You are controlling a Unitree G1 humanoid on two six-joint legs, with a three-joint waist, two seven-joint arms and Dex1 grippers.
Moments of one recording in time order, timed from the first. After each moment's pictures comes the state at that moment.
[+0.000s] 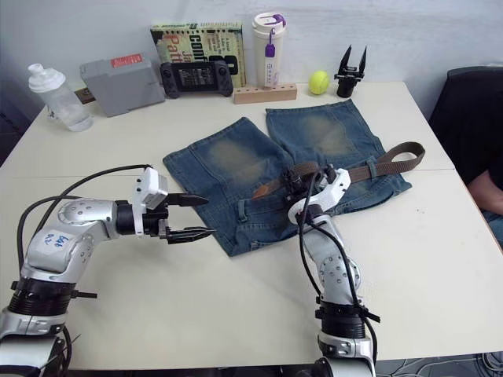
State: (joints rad) left arm -0.45 0.71 -0.01 -0.11 -0.44 0.56 -1.03; right arm -0.38 0.09 -0.11 -0.15 1.03 0.46 -0.15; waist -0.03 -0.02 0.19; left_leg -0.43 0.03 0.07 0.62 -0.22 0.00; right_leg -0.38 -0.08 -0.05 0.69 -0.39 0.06
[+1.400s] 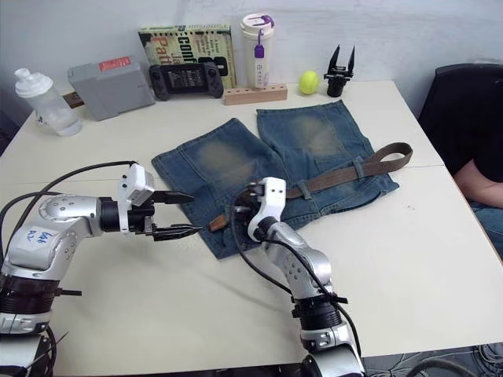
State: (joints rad) left arm -0.44 0.79 0.02 -0.09 -0.44 0.57 -1.06; right arm -0.46 0.13 0.13 0.00 0.54 0.70 0.06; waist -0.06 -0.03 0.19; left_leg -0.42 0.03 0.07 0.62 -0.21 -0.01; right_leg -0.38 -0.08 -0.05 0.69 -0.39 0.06
